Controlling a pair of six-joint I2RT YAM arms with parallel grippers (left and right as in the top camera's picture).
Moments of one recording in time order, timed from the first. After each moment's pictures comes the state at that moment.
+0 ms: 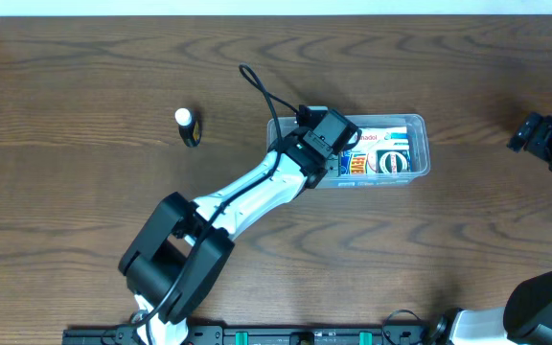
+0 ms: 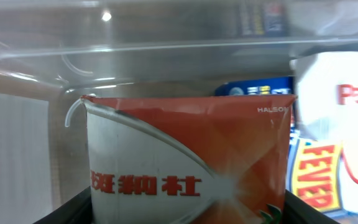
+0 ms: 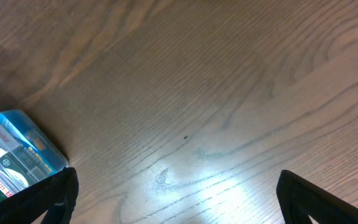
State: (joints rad) left arm -0.75 1.93 1.33 -0.50 -0.21 -0.68; right arm -0.45 1.62 1.54 -1.23 0.07 0.20
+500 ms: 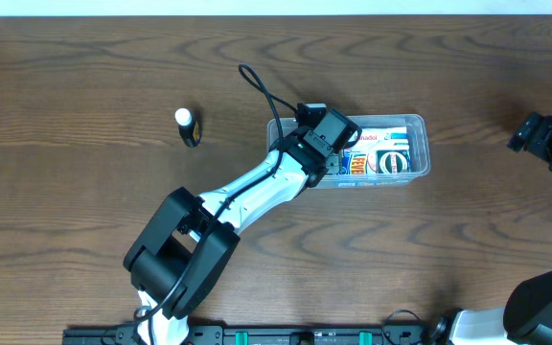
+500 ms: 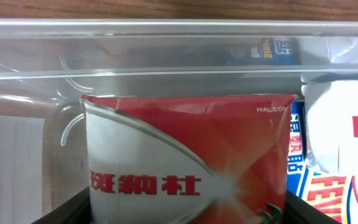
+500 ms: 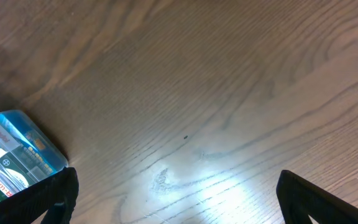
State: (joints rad) left arm -0.75 1.96 1.33 -0.45 -0.24 -0.70; right arm -0.45 1.62 1.54 -1.23 0.07 0.20
